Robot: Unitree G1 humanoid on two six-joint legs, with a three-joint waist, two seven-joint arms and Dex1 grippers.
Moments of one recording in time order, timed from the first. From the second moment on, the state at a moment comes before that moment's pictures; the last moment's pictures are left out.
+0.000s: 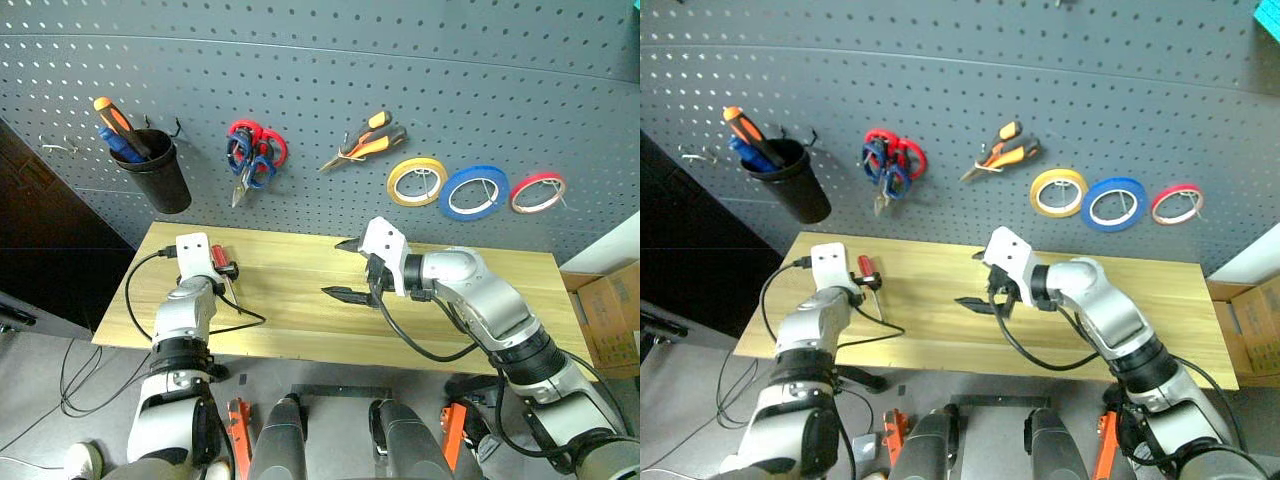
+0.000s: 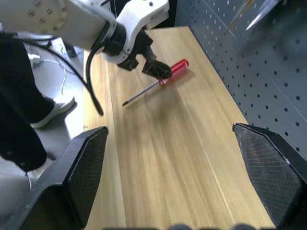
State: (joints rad) left arm -0.61 0.32 0.31 0.61 -0.08 0.56 -0.02; right arm -0.63 -0.42 0.40 -0.14 0.22 0.57 0.81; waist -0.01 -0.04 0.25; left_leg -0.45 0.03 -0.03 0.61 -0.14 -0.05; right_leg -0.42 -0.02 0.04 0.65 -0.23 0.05
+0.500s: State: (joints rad) left arm -0.84 0.40 0.31 1.13 -0.09 0.36 -0.08; right arm -0.57 -0.44 0.37 -0.26 0.22 0.73 0.76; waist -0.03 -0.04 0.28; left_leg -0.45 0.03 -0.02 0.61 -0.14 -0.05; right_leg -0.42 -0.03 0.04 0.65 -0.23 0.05
